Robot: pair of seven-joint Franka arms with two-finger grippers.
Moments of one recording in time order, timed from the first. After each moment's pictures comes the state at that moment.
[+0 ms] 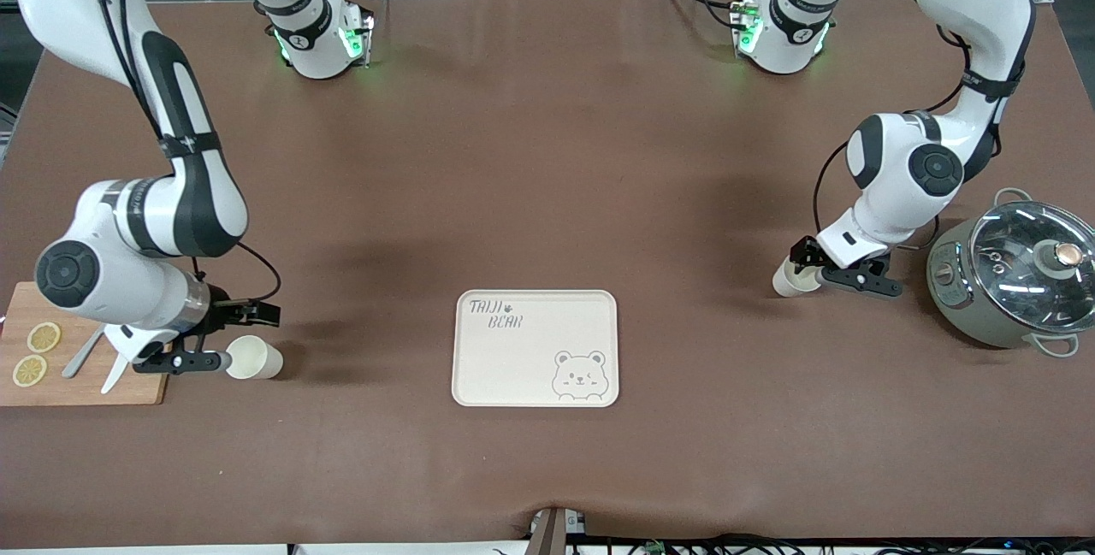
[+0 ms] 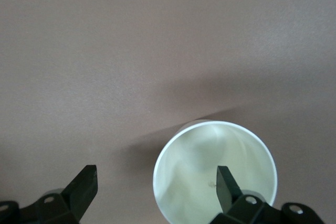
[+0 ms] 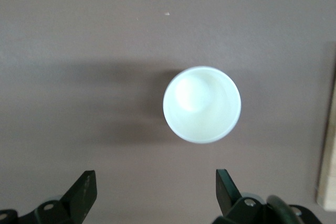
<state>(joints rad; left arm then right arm) -0.03 0.32 -0.02 -2.27 0.02 2.72 0.22 0.05 0.54 -0.02 -1.63 0.03 2.14 -0.01</state>
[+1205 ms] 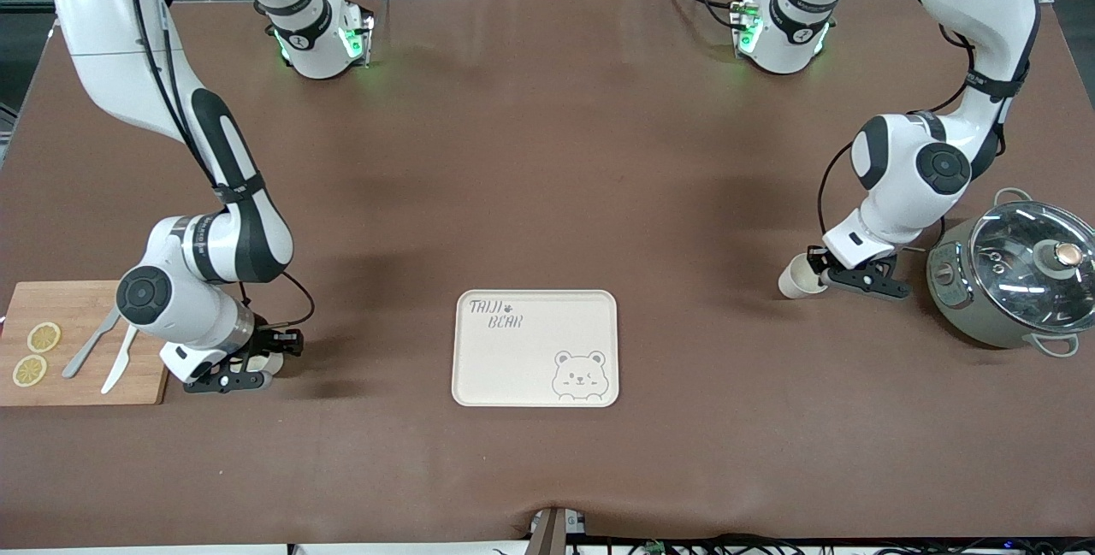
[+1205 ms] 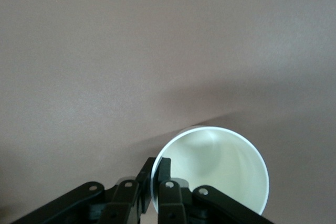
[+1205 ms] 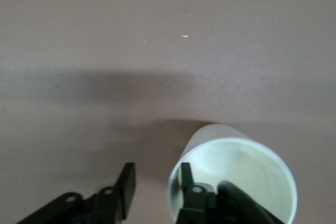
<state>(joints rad) 0.00 0.32 -0.05 -2.27 0.01 2.74 0.22 0.07 0.68 -0.02 -1.62 0.03 2.35 -0.04</state>
